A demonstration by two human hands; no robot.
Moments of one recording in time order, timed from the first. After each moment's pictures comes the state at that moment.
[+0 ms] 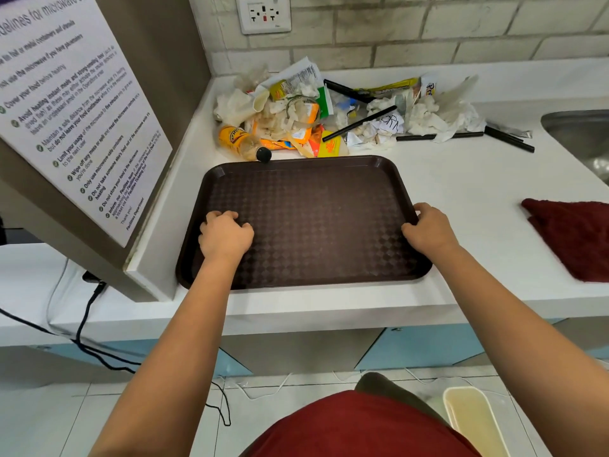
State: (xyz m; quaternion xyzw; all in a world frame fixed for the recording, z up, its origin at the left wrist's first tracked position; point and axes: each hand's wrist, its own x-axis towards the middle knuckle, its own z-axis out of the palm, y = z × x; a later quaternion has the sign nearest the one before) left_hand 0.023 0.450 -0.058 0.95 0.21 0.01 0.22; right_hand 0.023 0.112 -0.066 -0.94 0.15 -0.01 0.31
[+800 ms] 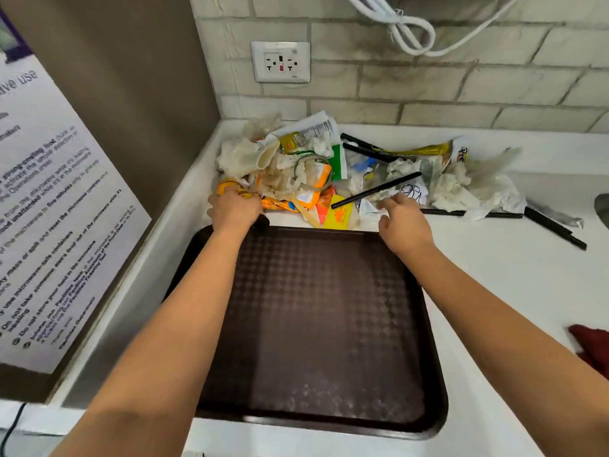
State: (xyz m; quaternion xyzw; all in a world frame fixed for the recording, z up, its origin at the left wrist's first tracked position) left_hand 0.213 0.427 -0.001 0.89 0.33 0.04 0.33; right_hand 0.206 0.144 -0.014 -0.98 -0.06 -0.10 0.17
